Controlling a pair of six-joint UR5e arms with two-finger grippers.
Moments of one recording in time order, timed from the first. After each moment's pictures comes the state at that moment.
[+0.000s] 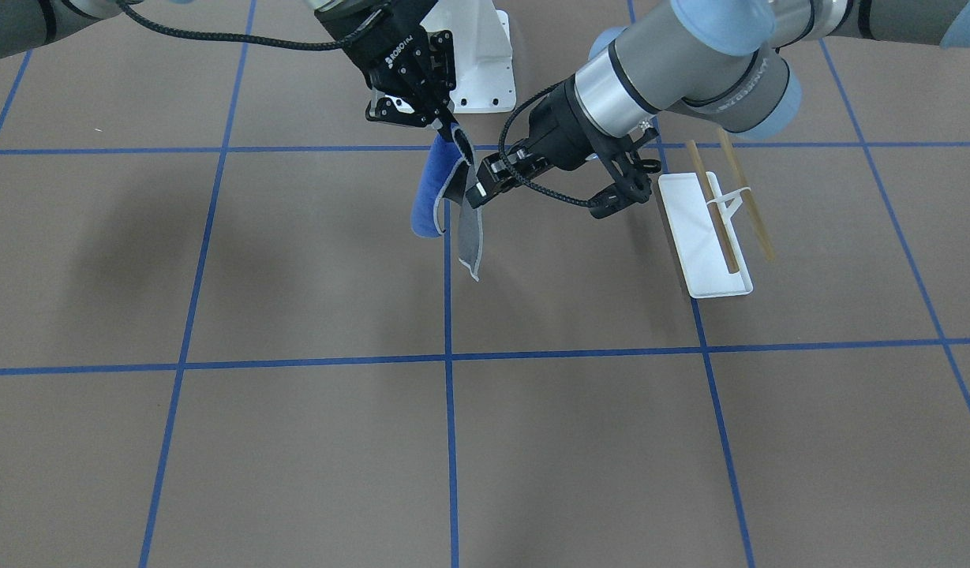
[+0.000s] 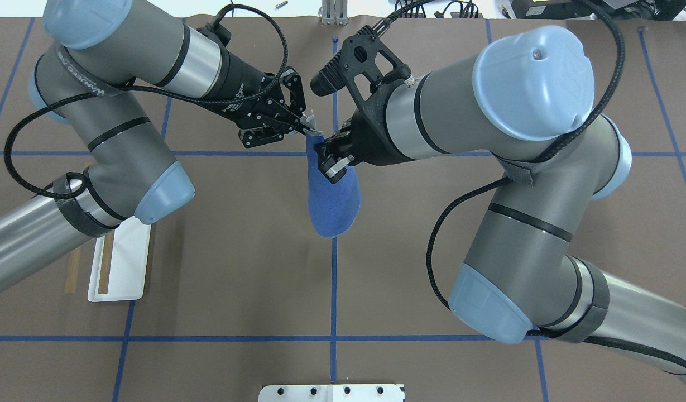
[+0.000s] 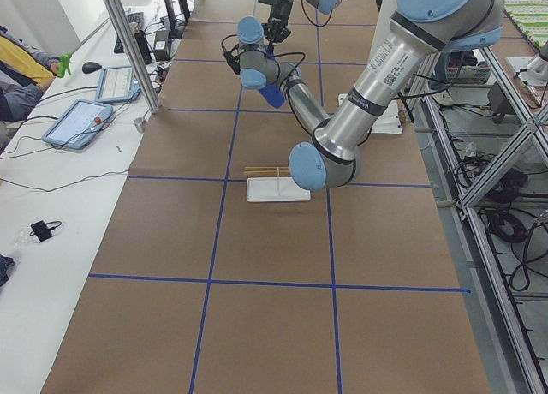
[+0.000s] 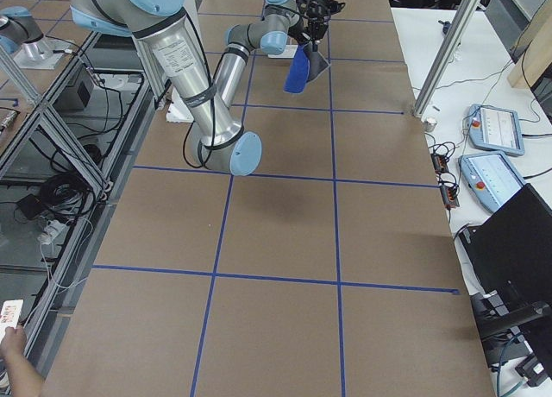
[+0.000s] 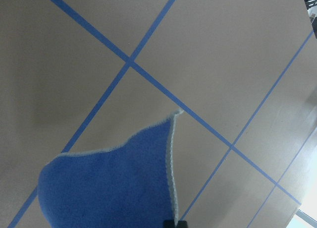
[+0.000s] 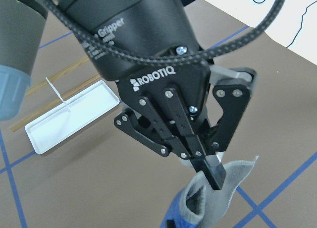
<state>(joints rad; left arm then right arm) -0.80 -2.25 -1.67 -2.24 -2.30 -2.06 0.61 -0.89 2.00 -1.33 1.88 0.43</state>
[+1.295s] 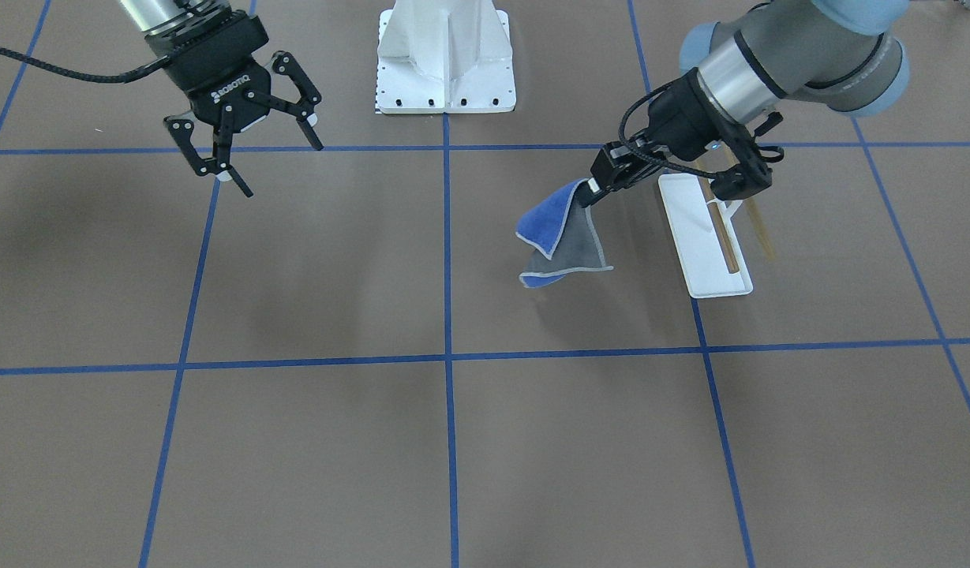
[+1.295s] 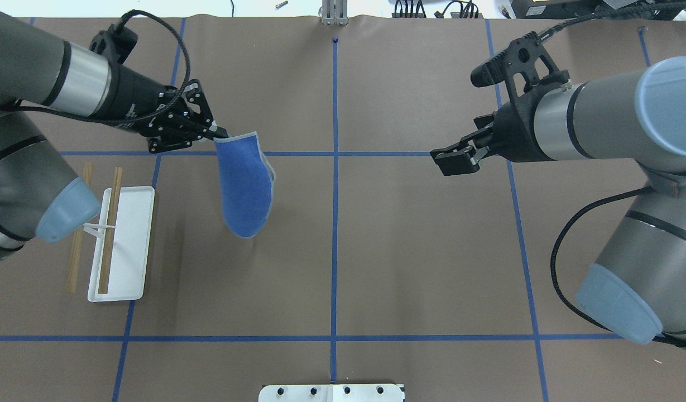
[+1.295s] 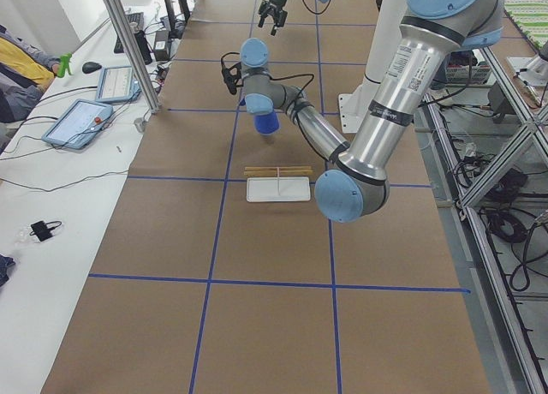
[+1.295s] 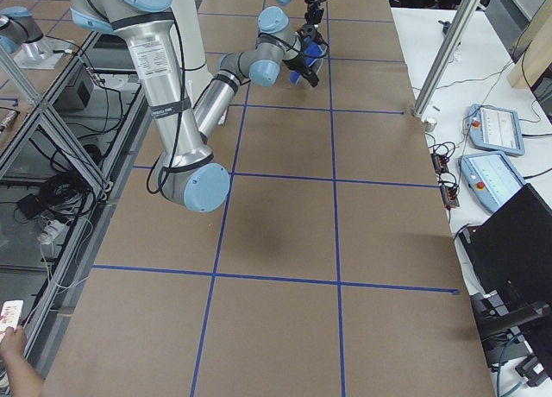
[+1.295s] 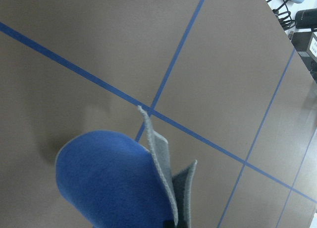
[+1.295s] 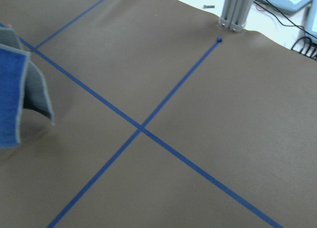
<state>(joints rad) -0.89 -1.93 -1.84 -2.33 -2.31 -1.83 0.74 -1.26 2.17 -1.33 1.84 0.56</state>
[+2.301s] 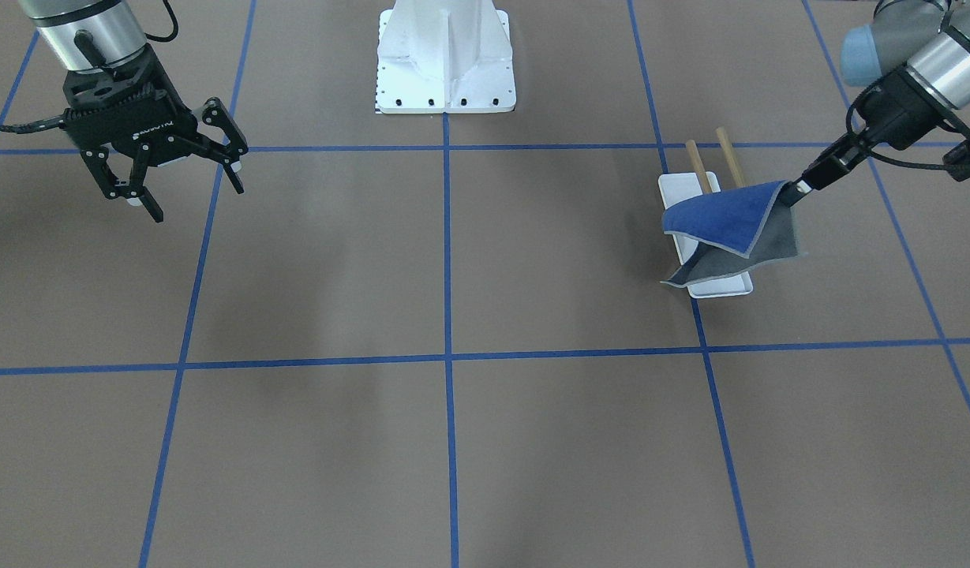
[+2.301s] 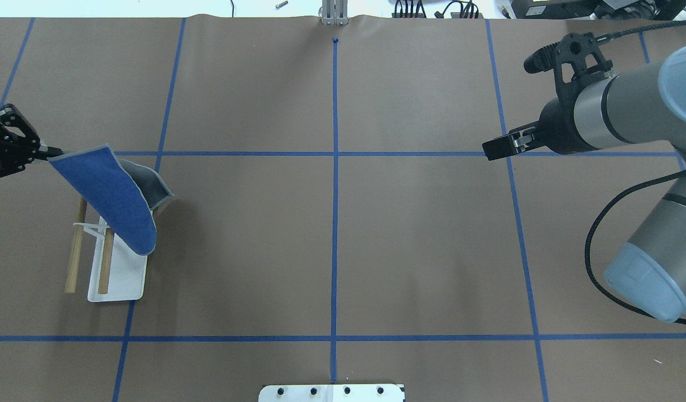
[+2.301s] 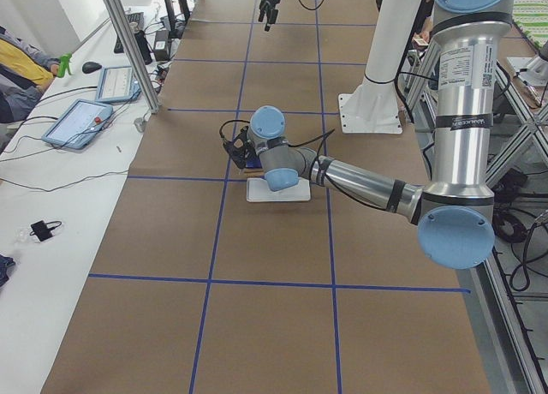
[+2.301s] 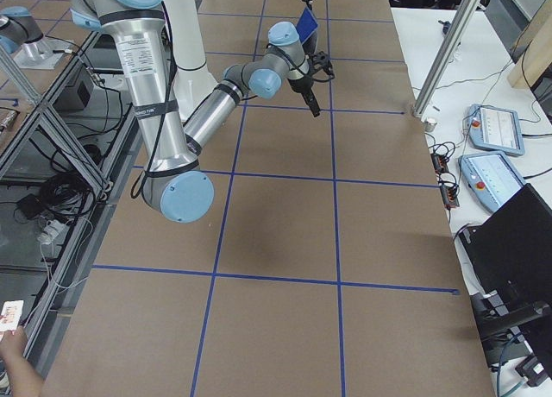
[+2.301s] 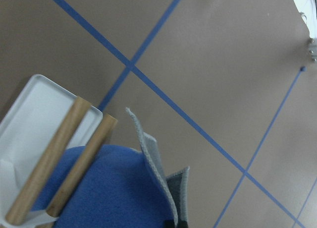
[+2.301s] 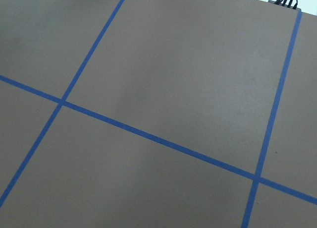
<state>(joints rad) -1.14 -1.53 -1.83 -2.51 -2.41 -1.88 0.82 -1.32 2.16 -1.47 1.89 0.70</state>
